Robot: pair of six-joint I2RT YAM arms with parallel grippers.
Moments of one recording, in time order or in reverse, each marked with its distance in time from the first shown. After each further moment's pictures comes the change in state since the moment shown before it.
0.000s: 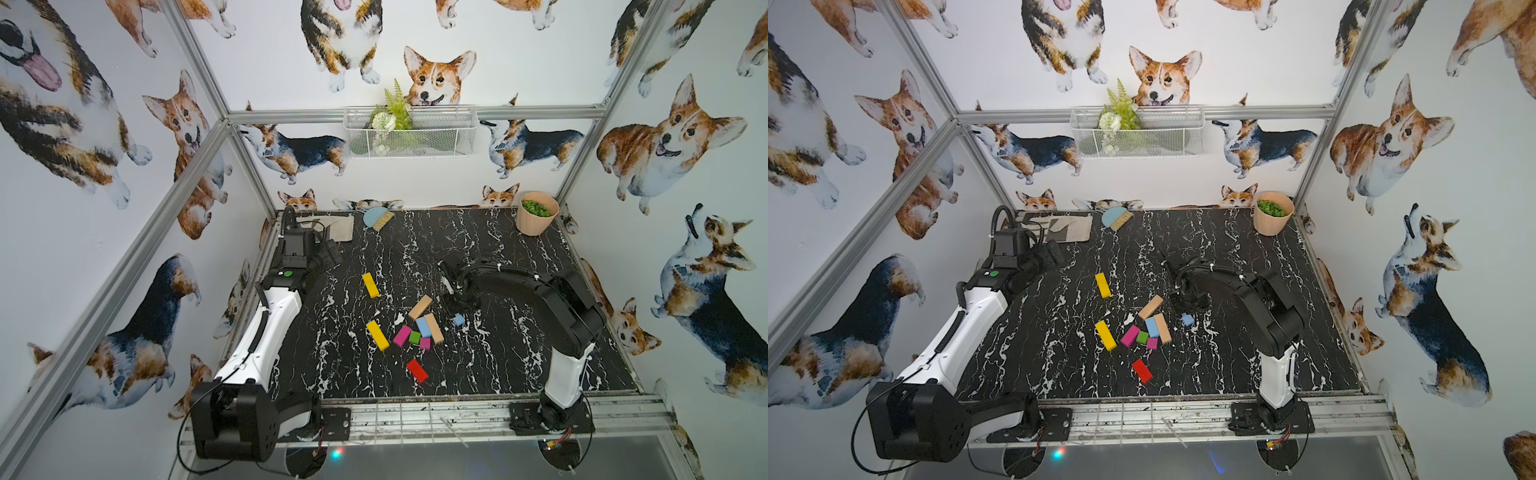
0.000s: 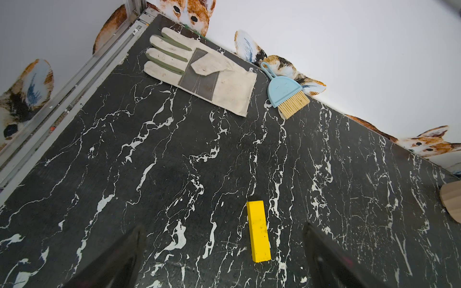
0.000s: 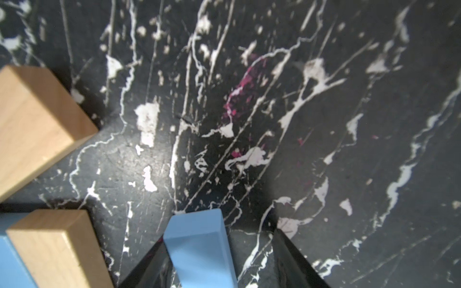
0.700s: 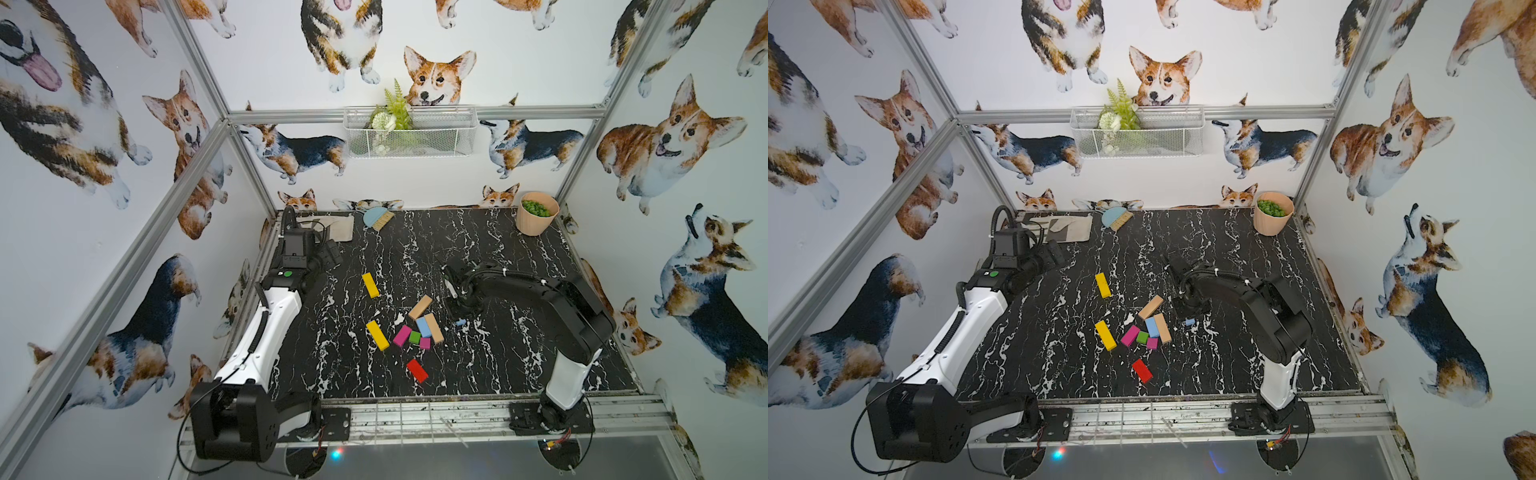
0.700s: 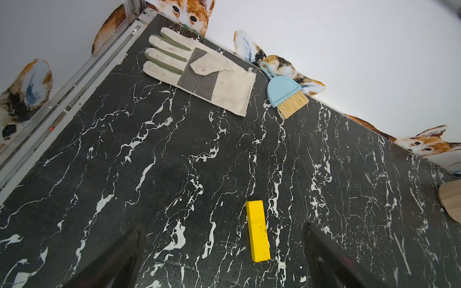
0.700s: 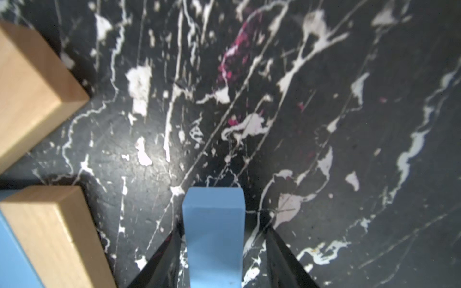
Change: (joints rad) left arm 0.000 0.001 0.000 0.000 0.003 0.000; right arm 0.006 -0.068 -0.084 0.023 -0.025 0.030
